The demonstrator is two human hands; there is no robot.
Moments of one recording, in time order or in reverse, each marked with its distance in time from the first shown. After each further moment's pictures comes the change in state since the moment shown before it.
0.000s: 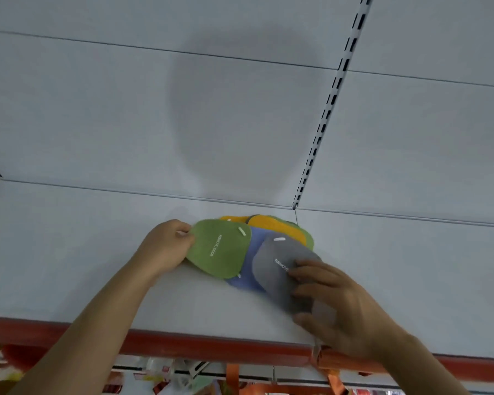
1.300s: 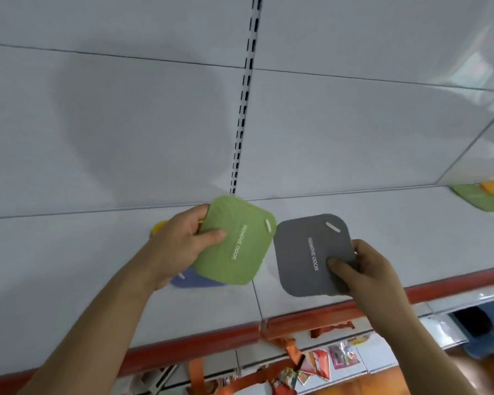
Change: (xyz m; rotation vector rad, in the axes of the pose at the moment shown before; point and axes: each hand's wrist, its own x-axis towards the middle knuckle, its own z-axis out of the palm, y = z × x) left_hand -0.046 0.079 0.061 -0.302 -0.529 0.424; right_hand -0.065 -0.039 -0.076 0.460 0.518 1.038
